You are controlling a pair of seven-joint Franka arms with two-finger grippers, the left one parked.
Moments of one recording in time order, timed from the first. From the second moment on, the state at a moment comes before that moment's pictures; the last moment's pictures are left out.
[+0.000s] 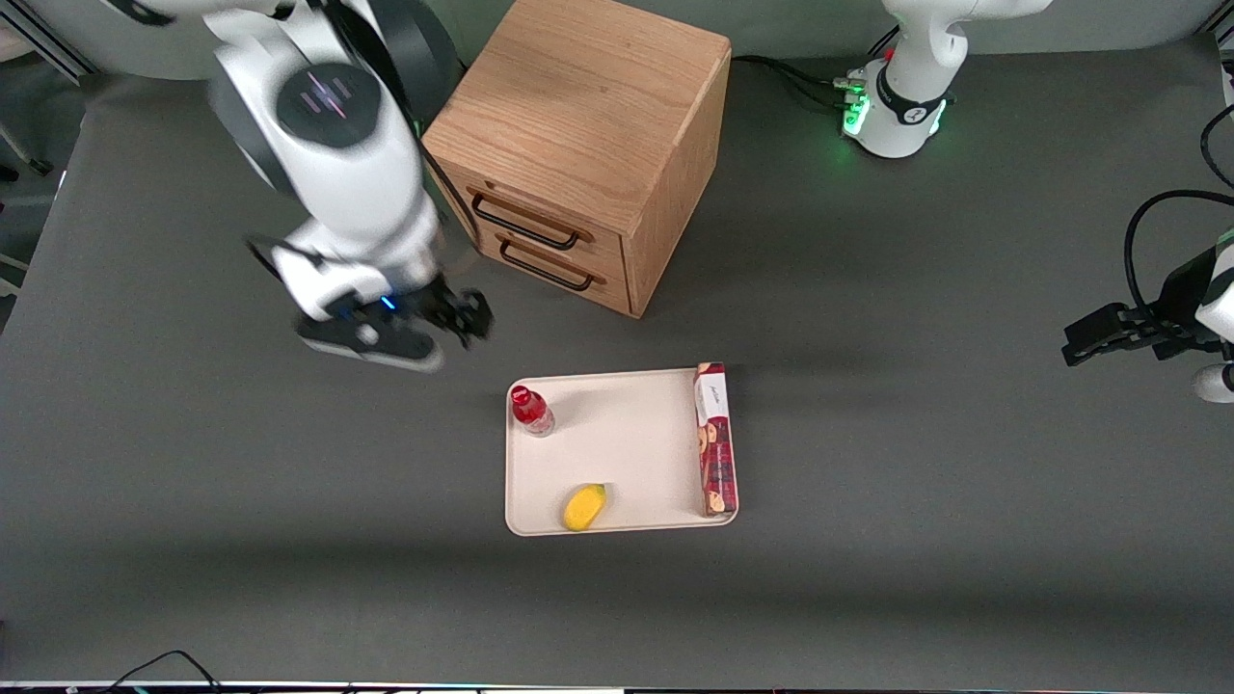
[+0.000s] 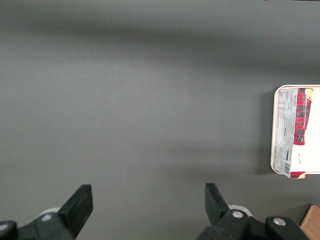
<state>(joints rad) 0.02 0.35 0.67 -1.20 -0.37 1.42 0.77</state>
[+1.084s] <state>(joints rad) 0.01 -0.24 -0.01 -1.85 -0.06 1.61 -0.08</state>
